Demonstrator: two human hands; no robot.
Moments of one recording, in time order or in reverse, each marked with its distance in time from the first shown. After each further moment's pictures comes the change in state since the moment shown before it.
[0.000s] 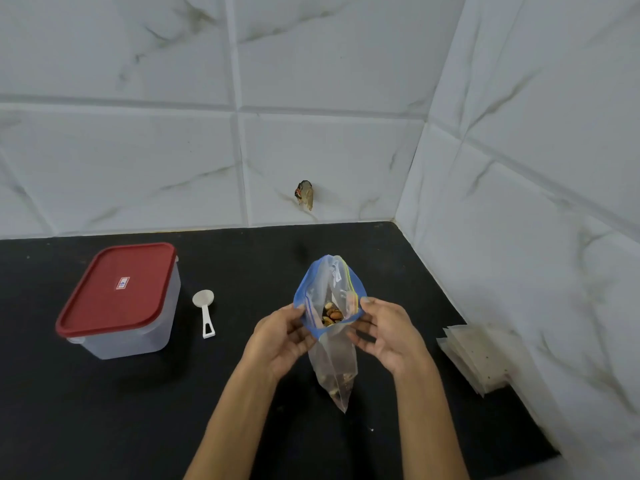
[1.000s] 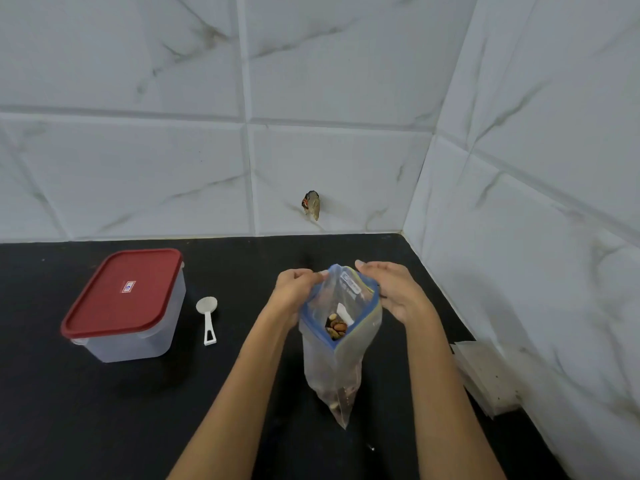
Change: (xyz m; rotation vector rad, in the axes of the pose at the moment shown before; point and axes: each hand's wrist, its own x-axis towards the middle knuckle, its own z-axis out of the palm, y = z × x) left_hand 0.045 0.035 0.037 0.560 0.060 0.305; right_hand 0.056 -0.054 0.000 -0.333 -0.019 -0.205
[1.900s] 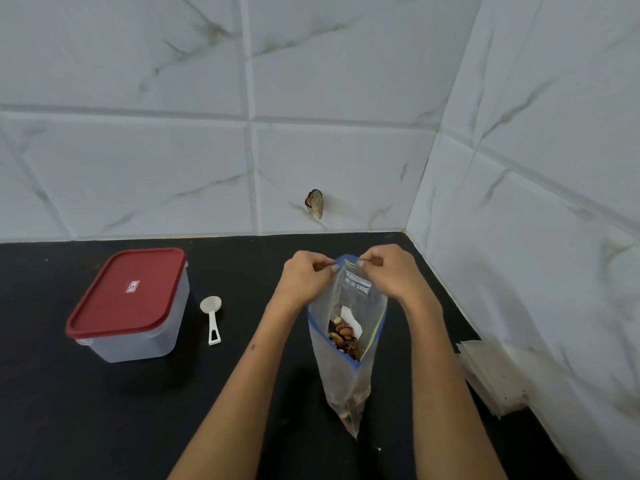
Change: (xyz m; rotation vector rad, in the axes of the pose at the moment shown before) left_hand 0.003 0.015 -0.003 0.535 -0.005 0.411; right_hand -0.015 -0.023 0.007 -0.698 0.055 -0.391
